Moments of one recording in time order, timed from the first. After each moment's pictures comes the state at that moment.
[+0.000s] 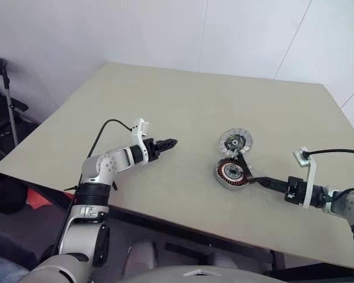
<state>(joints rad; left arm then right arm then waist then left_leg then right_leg) -0.55 0.17 0.12 0.25 -0.61 0.94 -0.57 -0.14 -0.81 -0.22 0.33 0.67 0.99 1.18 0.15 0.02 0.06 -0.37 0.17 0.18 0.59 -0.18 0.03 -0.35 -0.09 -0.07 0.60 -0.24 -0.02</state>
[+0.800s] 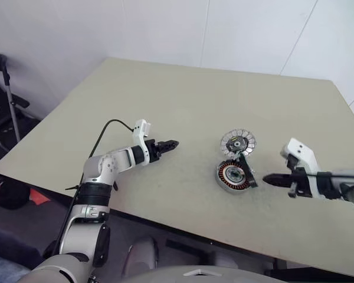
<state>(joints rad) -0.55 0.17 0.10 0.26 -0.59 0.94 -0.58 0.04 -1.09 -0.10 -0.07 0.29 0.47 1.13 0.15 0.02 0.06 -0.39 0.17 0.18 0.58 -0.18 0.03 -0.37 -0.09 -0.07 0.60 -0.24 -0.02</state>
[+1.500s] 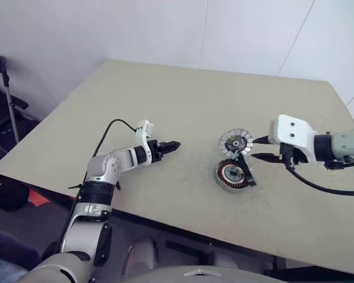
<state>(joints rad) -0.57 0.16 0.08 0.30 -0.57 0.91 -0.60 -0.26 -1.13 0.00 -0.30 0.22 0.30 1.19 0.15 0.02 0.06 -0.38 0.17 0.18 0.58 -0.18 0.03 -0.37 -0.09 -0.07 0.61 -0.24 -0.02</state>
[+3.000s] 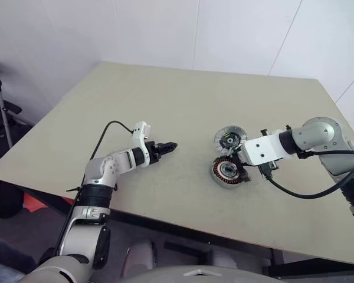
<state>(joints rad) -0.54 0.17 0.09 0.27 -0.56 0.90 -0.56 -0.55 -0.98 0.26 0.08 -0.07 -0.20 1.39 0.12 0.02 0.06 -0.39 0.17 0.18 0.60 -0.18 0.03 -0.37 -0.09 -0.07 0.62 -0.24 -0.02</state>
